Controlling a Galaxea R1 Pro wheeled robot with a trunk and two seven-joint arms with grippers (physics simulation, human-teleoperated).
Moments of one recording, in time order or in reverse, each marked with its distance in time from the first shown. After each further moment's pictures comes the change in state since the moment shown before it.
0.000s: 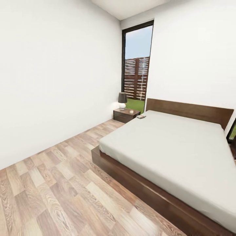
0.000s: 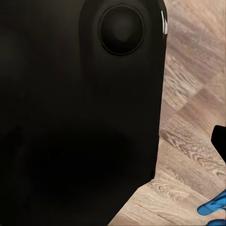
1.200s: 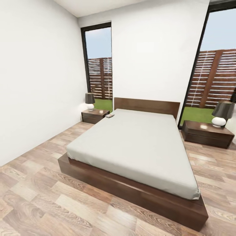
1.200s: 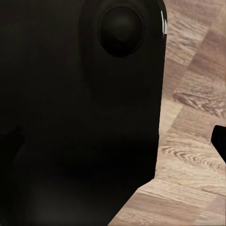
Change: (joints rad) left arm 0.000 0.000 0.001 0.000 0.001 -0.002 0.000; right arm 0.000 0.000 -0.001 0.000 0.000 0.000 0.000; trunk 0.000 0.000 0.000
